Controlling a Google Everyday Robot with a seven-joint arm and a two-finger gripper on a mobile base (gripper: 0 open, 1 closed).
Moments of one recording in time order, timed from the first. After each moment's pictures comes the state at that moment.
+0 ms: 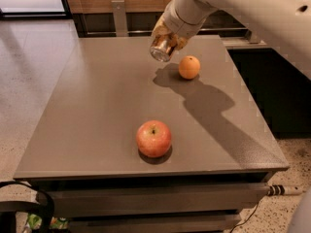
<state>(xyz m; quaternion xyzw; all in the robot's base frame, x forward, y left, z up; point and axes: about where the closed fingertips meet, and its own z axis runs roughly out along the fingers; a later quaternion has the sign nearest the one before) 0.713 -0.045 0.926 0.15 0.93 0.20 0.28</state>
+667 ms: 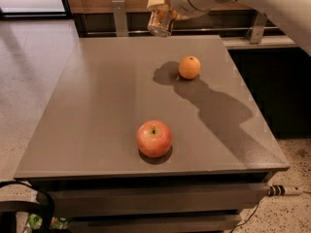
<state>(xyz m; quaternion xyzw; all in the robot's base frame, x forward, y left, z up) 0.717 -0.036 1.008 0.01 0.87 0.26 0.43</state>
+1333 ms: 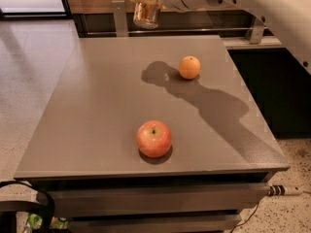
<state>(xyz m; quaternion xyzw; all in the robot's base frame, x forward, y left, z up) 0.717 0.005 1.037 -0.11 0.81 0.31 0.48</state>
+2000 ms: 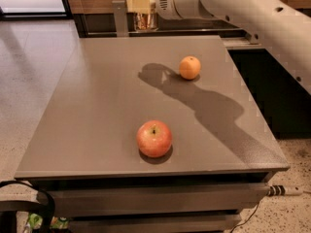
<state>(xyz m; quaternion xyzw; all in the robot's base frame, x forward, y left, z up) 0.716 0.021 1.029 -0.24 0.77 0.25 0.54</state>
